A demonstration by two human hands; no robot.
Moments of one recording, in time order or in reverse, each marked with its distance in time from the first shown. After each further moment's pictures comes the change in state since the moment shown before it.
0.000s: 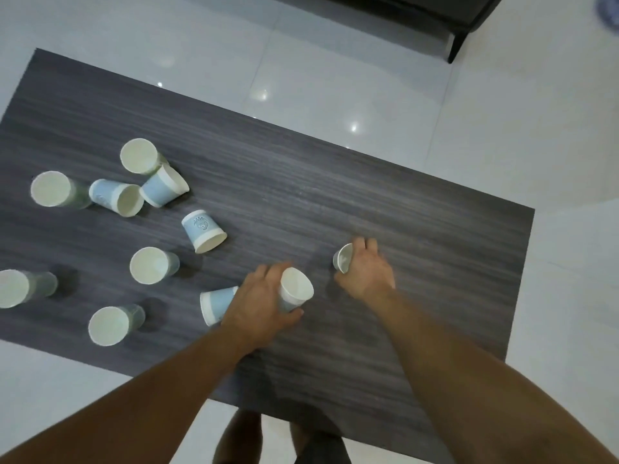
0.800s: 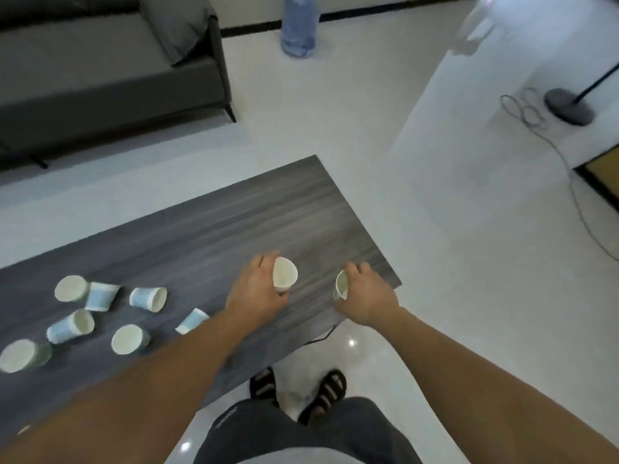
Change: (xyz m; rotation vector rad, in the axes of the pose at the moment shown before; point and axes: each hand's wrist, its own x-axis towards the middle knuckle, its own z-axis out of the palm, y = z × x) left_hand -0.190 0.108 -0.024 0.408 -0.157 0.608; right_hand -0.412 0.029 -0.014 0.311 0.244 0.425
